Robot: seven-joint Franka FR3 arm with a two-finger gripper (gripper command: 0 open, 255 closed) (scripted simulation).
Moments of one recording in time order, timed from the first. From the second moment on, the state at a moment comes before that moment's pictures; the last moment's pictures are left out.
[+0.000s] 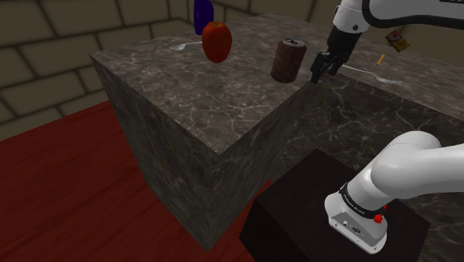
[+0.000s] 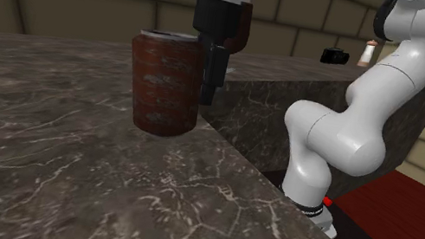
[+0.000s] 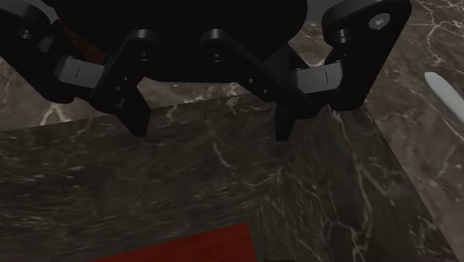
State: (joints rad) arm -0.02 -0.79 -0.01 -2.43 -0.11 1.70 0.09
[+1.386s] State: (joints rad) arm 0.08 -0.35 0.03 -1.81 0.11 1.28 0.09
